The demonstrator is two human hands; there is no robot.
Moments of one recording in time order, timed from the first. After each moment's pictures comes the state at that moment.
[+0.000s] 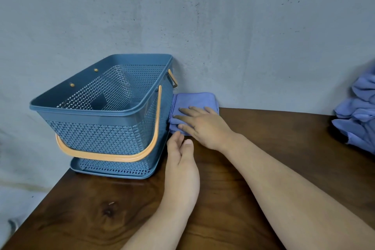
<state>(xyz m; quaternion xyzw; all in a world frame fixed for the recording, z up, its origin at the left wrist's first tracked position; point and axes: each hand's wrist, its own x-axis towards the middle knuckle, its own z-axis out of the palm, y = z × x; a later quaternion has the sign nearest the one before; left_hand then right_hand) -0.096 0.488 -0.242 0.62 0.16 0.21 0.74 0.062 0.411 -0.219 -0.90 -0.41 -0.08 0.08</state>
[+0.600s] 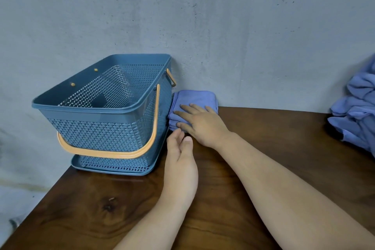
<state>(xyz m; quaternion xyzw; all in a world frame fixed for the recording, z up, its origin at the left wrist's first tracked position) -0.098 0.486 -0.237 0.64 0.15 0.21 0.72 0.063 0.416 -0.224 -0.91 -0.38 -0.09 0.10</state>
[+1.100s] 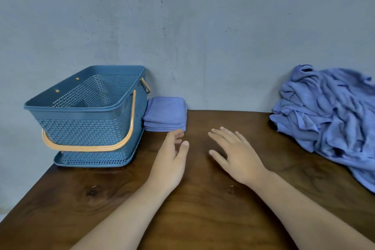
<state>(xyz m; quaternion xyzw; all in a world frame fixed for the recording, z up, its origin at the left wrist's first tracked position) -0.129 0.463 -0.222 0.84 0.00 0.15 0.53 -0.072 0.231 -0.227 -0.95 -0.26 -0.15 0.10</state>
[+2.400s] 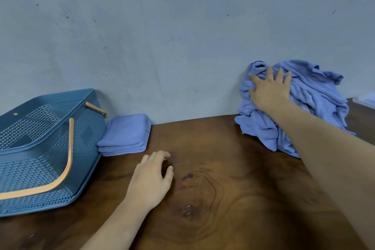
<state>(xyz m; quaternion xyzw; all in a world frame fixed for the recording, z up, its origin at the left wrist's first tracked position) -0.085 0.398 -0.234 0.97 -0.07 0.14 0.19 0.077 0.016 -0.113 -0.97 0.11 -0.20 -0.08</state>
